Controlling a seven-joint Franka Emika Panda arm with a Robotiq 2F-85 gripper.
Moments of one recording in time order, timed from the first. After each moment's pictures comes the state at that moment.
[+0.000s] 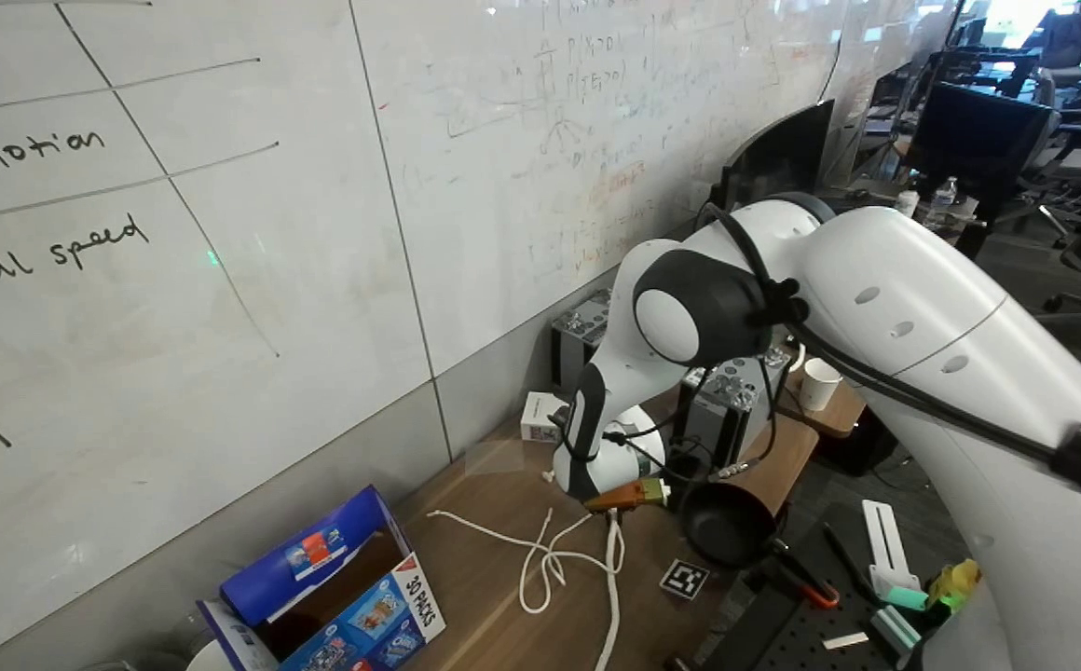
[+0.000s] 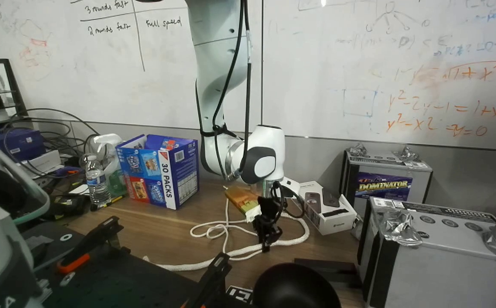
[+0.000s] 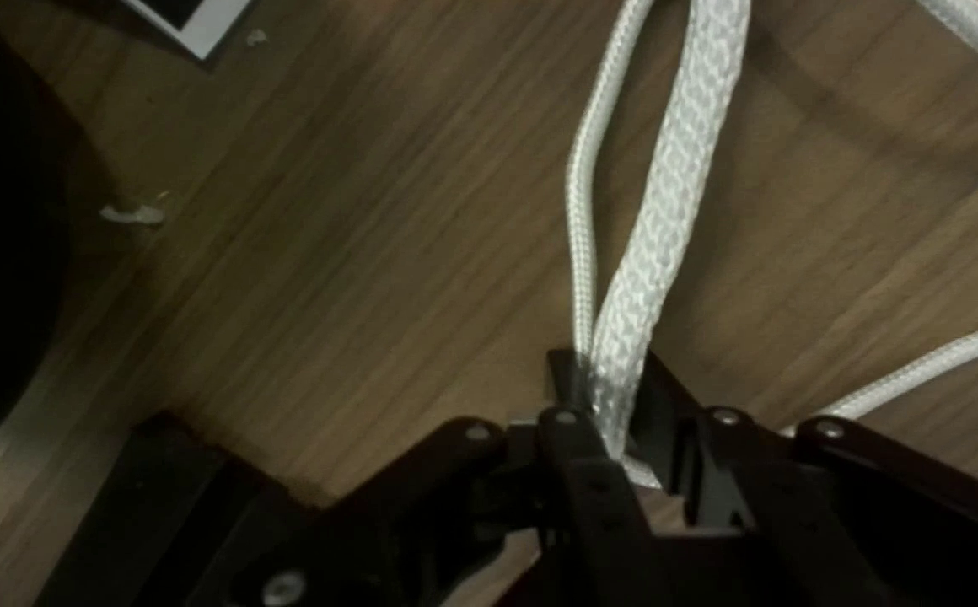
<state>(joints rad) 0.07 1.01 -0.13 -2.00 0.29 2.89 0.34</state>
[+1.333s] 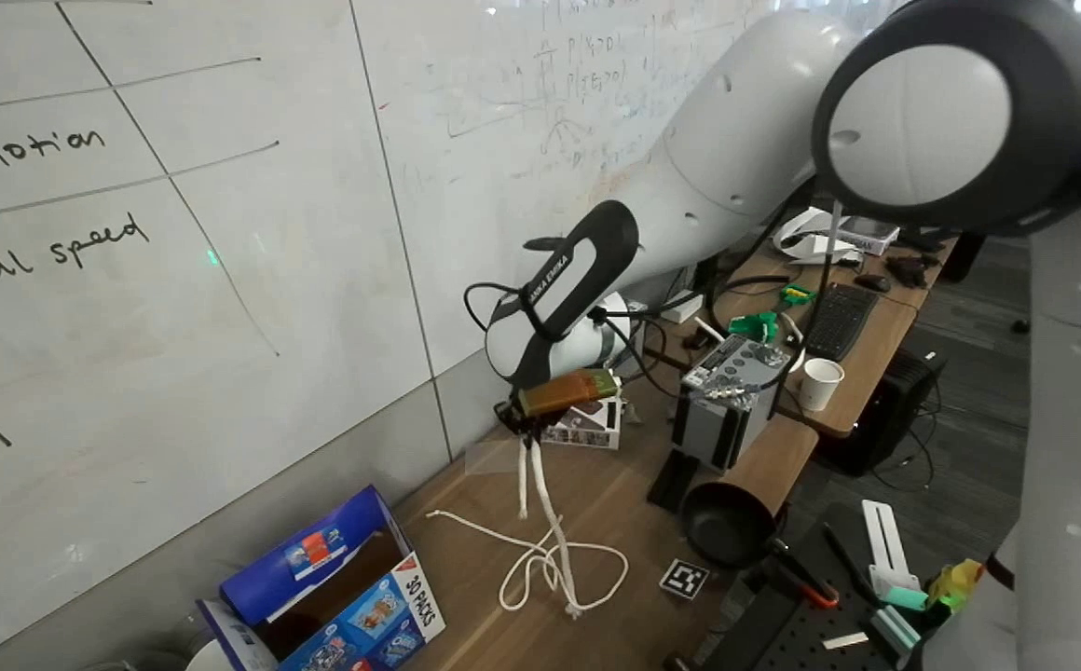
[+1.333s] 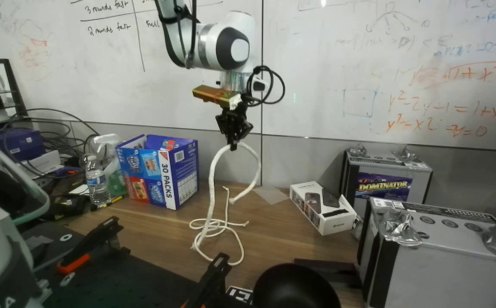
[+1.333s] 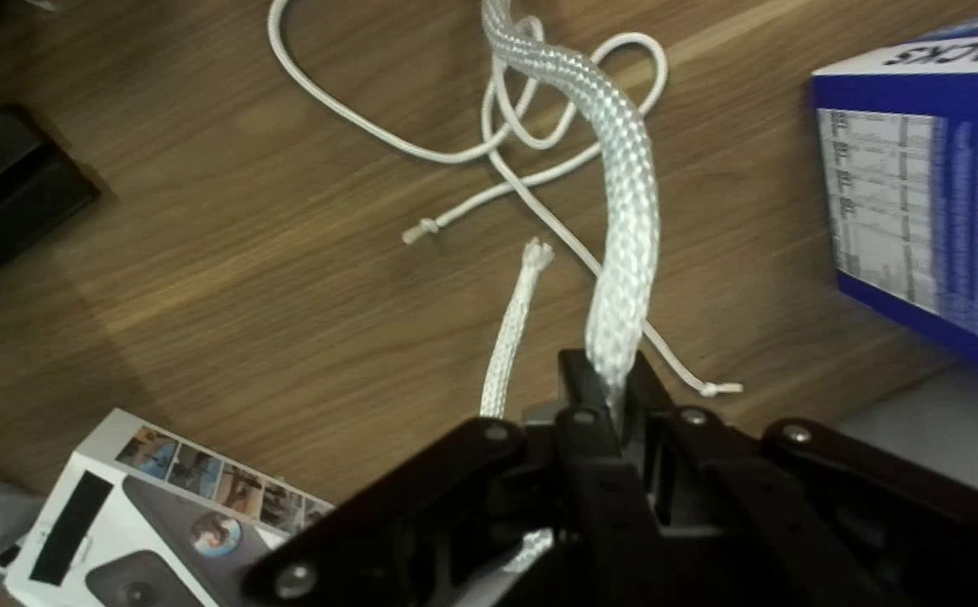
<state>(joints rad) 0.10 0.38 0.01 -2.17 0.18 2.61 0.20</state>
